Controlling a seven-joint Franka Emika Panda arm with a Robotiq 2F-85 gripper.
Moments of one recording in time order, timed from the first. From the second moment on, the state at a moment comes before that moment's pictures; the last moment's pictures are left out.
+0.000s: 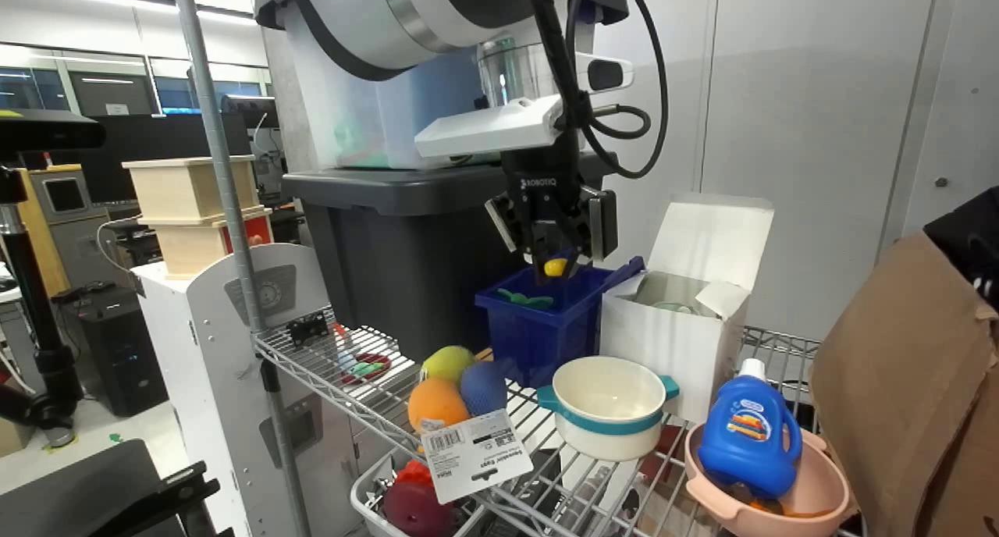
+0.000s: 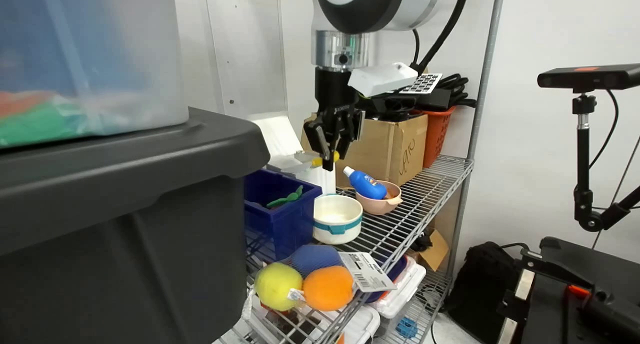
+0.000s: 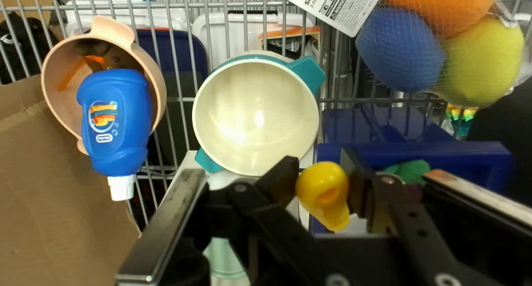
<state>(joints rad) 0.01 0.48 0.00 -1.87 -0.13 2.49 0.02</state>
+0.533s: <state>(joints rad) 0.01 0.48 0.01 -1.89 -0.13 2.49 0.02</state>
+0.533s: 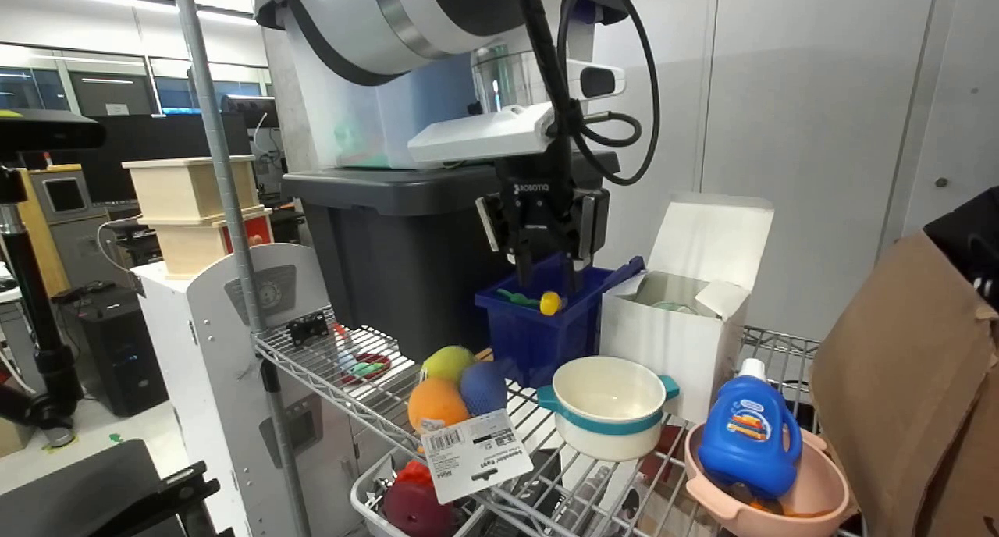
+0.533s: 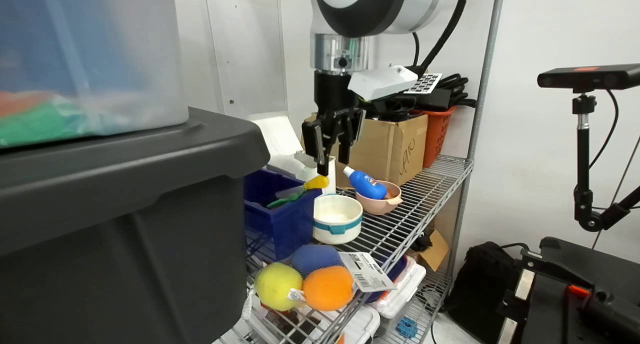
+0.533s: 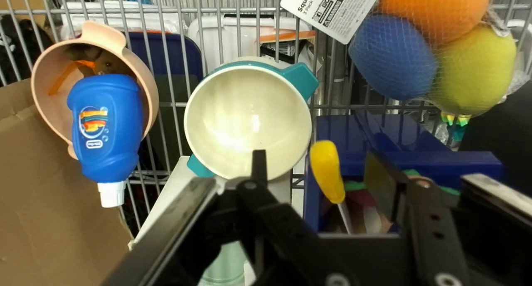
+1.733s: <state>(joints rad) -0.01 0.47 -0.03 -1.91 -0.13 2.50 0.00</state>
